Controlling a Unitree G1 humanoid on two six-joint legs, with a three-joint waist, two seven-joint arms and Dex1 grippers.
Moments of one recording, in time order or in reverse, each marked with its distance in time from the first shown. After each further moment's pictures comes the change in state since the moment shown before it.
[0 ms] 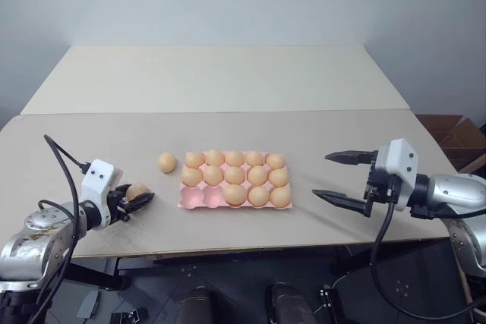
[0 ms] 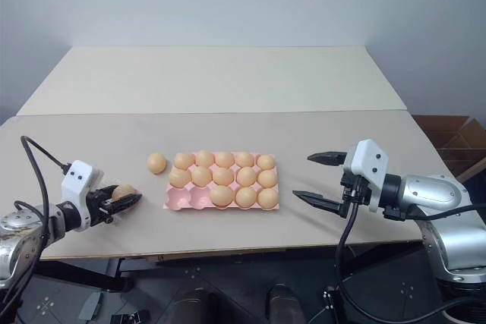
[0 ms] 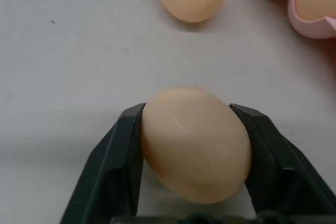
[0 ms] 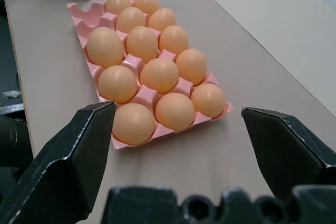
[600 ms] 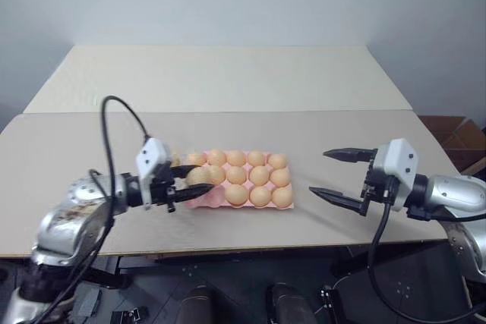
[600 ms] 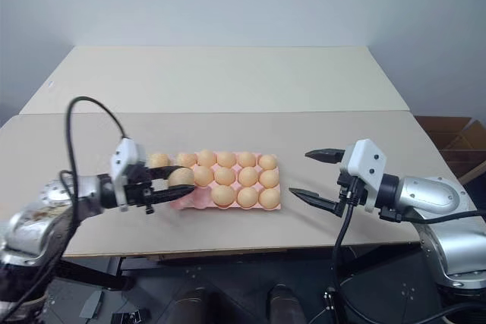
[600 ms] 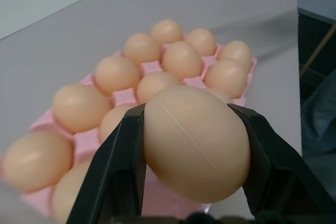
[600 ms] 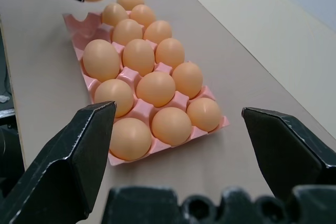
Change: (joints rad) left arm -0.248 -0.075 -0.267 -0.103 -0.078 -0.164 -0.284; right arm 0.017 0.007 0.000 -0.067 0.006 0.003 -0.077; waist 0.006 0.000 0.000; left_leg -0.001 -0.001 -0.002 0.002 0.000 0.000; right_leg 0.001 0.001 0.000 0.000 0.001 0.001
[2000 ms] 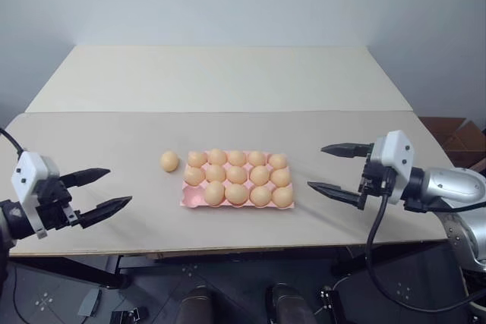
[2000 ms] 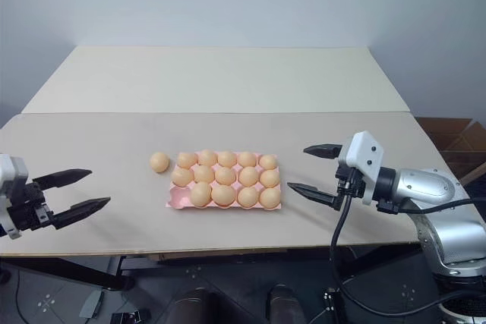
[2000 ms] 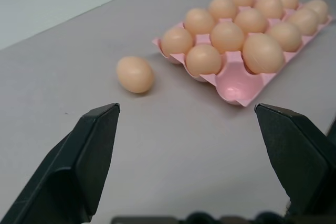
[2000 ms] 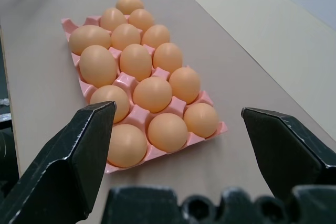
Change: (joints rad) left arm 0.361 0.185 0.577 0.025 -0.062 0.005 -0.052; right arm -0.074 -0.018 0.037 0.075 0.013 0.009 0.020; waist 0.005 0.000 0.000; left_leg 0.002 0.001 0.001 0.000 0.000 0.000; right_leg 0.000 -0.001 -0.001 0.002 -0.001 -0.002
